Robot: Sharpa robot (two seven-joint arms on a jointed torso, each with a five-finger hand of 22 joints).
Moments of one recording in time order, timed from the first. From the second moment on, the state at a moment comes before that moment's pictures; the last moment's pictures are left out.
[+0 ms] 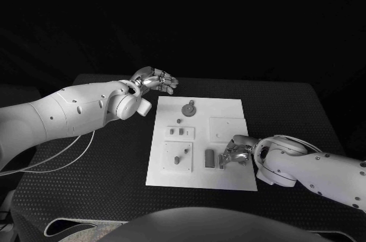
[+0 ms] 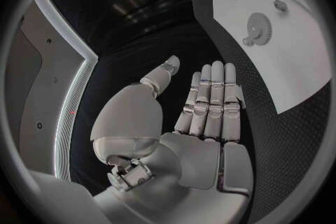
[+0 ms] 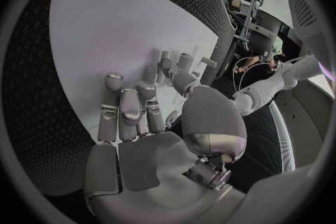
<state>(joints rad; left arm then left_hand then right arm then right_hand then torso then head) 1.21 -0.75 -0.10 1.17 -0.31 -0.19 0.25 1.04 -0.09 0.49 -0.26 0.05 0.85 0.18 0.30 0.49 1.16 0.13 0.08 0.26 0.95 0.09 0.53 0.56 0.03 0.95 -0.01 0.07 0.98 1.10 -0.73 -0.23 1.54 -1.14 -0.14 -0.40 0.98 -0.07 0.62 -0.28 0.05 1.09 0.07 0.28 0.67 1.11 -0.04 1.16 1.06 1.22 -0.14 1.54 0.90 0.25 1.08 -0.01 0.90 1.31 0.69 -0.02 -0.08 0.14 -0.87</state>
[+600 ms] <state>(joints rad) 1.21 -0.74 -0.10 1.15 -0.27 -0.19 0.25 1.03 -0.09 0.49 -0.26 0.05 0.86 0.18 0.31 0.49 1.16 0.13 0.08 0.26 0.95 0.09 0.52 0.56 0.03 0.95 -0.01 0.07 0.98 1.19 -0.78 -0.22 1.45 -0.98 -0.20 -0.19 0.85 -0.21 0.63 -0.16 0.05 0.92 0.14 0.18 0.63 0.99 0.04 1.11 1.05 1.10 -0.07 1.50 0.85 0.24 0.98 0.03 0.87 1.31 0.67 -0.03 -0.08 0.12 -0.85</state>
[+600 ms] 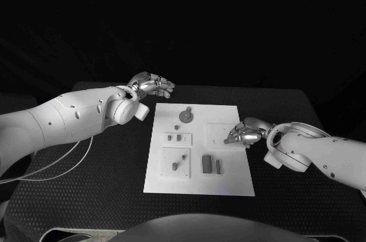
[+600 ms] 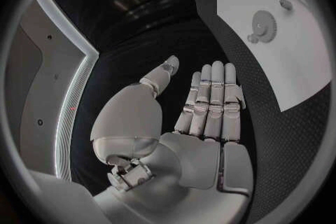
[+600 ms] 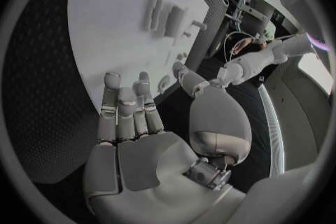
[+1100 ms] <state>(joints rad) 1.23 -0.69 -0.10 1.07 -0.23 -0.19 0.25 1.03 -0.08 0.49 -0.26 0.05 0.83 0.17 0.30 0.48 1.10 0.13 0.07 0.23 0.87 0.11 0.43 0.56 0.03 0.92 0.01 0.07 0.97 1.19 -0.62 -0.07 0.96 -0.59 -0.21 0.20 0.96 -0.07 0.68 -0.28 0.05 0.84 0.18 0.18 0.62 0.89 0.13 0.52 0.55 0.81 0.09 0.84 0.51 0.15 0.53 0.16 0.51 1.19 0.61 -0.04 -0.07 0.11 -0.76</state>
